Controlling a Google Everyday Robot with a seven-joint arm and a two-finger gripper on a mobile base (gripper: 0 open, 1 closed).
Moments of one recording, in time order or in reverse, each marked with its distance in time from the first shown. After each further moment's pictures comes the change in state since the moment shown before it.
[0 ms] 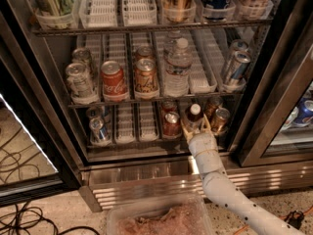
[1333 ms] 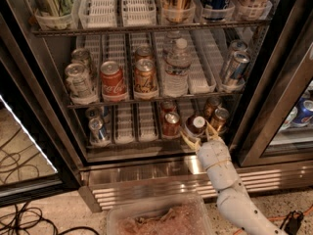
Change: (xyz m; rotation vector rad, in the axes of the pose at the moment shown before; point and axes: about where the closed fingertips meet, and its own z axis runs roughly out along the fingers) arm -0.057 -0.009 -0.055 -0.083 -0.114 -0.075
